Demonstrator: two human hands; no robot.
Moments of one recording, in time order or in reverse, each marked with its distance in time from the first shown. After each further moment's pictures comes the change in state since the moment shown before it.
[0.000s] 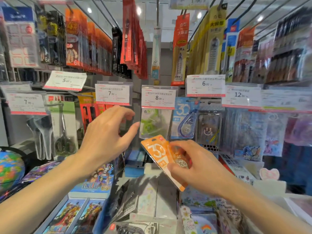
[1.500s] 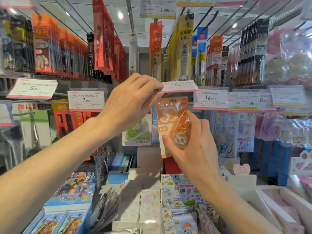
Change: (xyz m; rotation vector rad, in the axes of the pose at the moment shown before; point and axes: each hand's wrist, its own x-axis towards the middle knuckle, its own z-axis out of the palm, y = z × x) left_hand 0.100 0.063 0.027 0.036 0.132 0.520; right_hand 0.001 0.010 -0.016 -0.110 0.710 0.097
